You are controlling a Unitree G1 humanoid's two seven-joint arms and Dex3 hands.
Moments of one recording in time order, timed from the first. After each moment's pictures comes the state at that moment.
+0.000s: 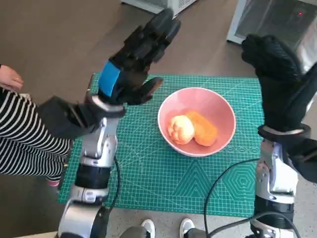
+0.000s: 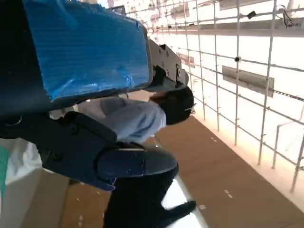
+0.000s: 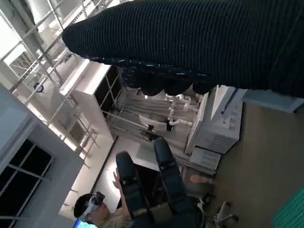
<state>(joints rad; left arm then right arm) -0.73 0.08 0.08 0.31 -0.36 -0.31 -0.49 -0.56 -0.19 -0.18 0.06 0.31 -0.28 0.29</state>
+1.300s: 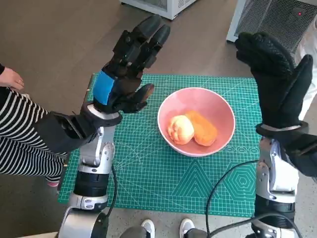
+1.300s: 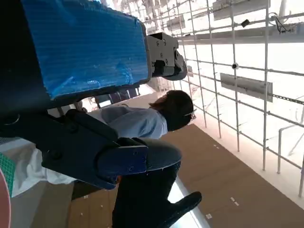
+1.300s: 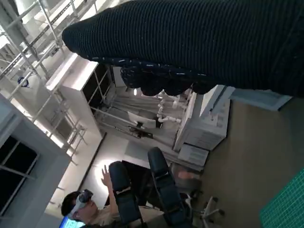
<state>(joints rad) -0.69 0.07 0.09 0.28 -0.32 -0.36 -0.47 -0.56 -0.20 -0.17 0.03 0.27 -0.21 0.26</state>
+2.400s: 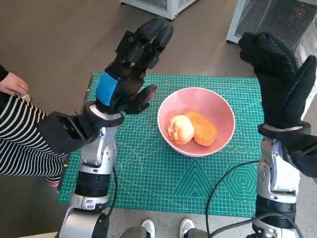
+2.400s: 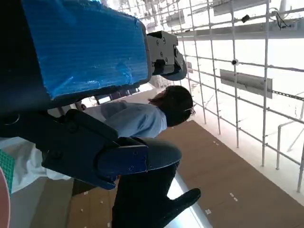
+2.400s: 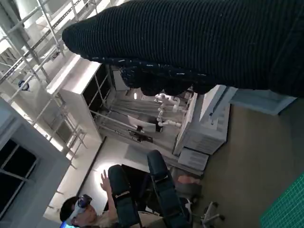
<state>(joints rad) -0.69 0.07 0.08 0.28 -0.32 -0.36 -0.49 -0.56 -0.20 -0.18 0.04 0.27 -0.23 0.26</state>
